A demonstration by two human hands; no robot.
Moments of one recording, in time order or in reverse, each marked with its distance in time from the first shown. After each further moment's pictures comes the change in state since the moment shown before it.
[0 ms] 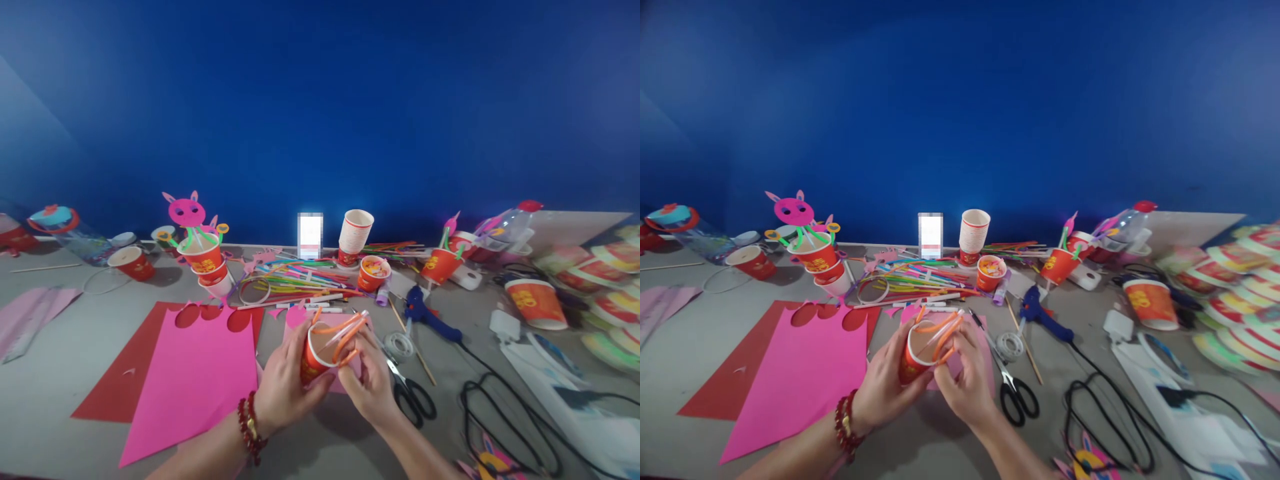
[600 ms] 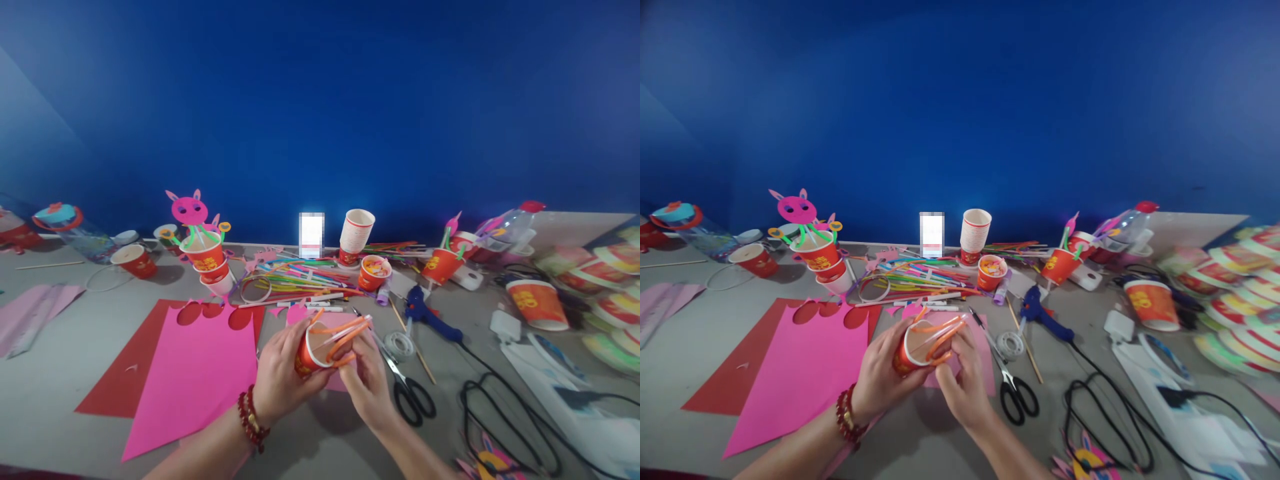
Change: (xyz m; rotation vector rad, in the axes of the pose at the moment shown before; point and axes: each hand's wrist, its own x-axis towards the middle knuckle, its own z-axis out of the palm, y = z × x) left_hand 0.007 -0.002 -0.001 0.225 0.205 0.070; right_hand -0.006 -0.002 0.004 0.040 -0.018 0.029
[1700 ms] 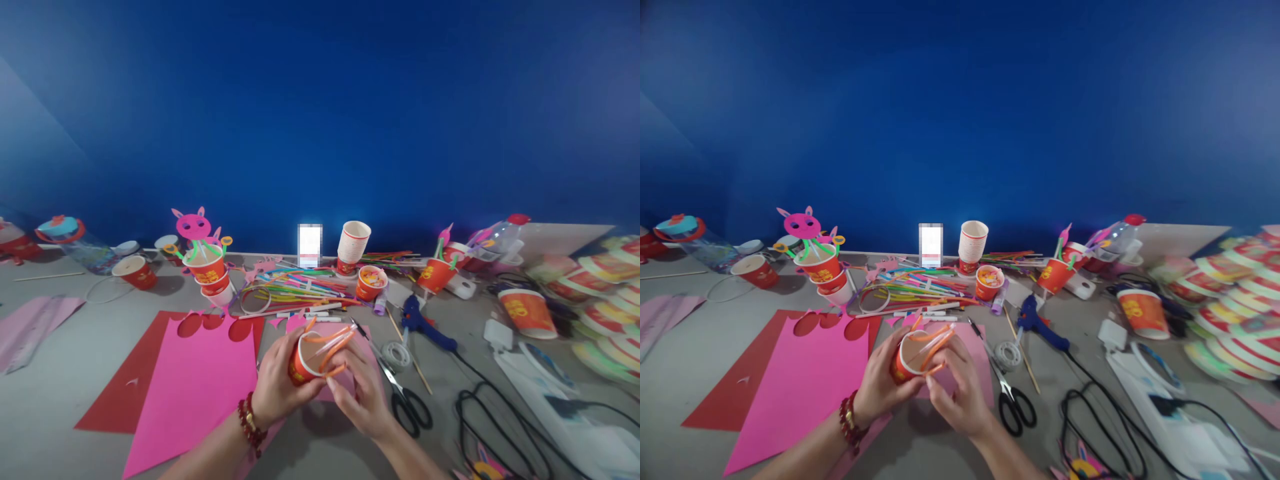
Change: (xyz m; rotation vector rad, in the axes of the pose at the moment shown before) left_hand -0.003 -0.016 0.003 -0.194 -0.051 -0.084; right_hand 0.006 -0.003 -0.006 0.007 -0.174 -0.056
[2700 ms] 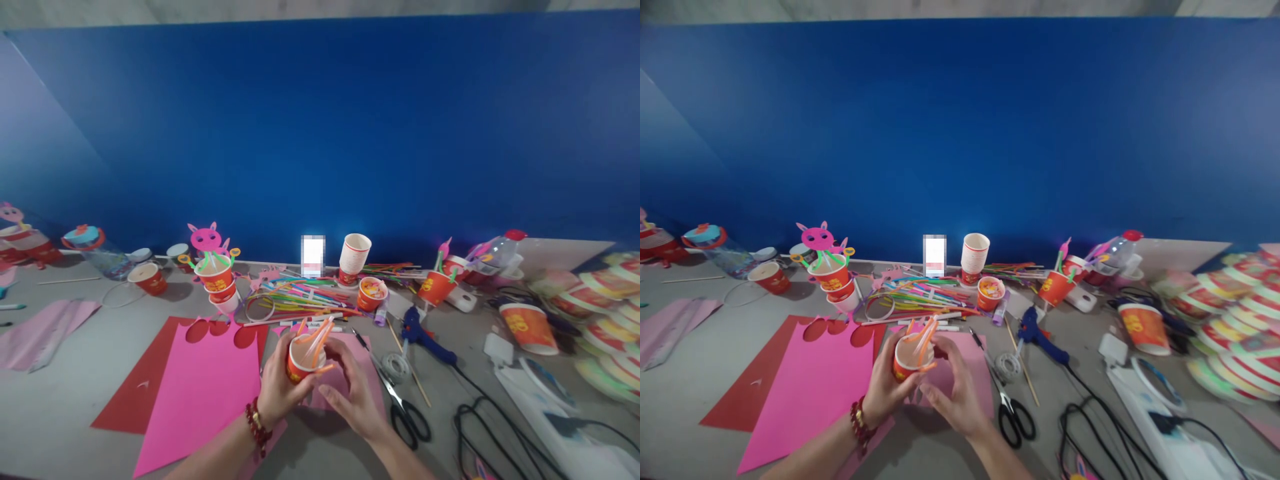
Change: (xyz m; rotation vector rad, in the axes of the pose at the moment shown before) left_hand -0.003 -0.005 0.005 -0.206 0.041 -0.248; right_hand -0.012 0.025 0.015 0.198 0.011 0.179
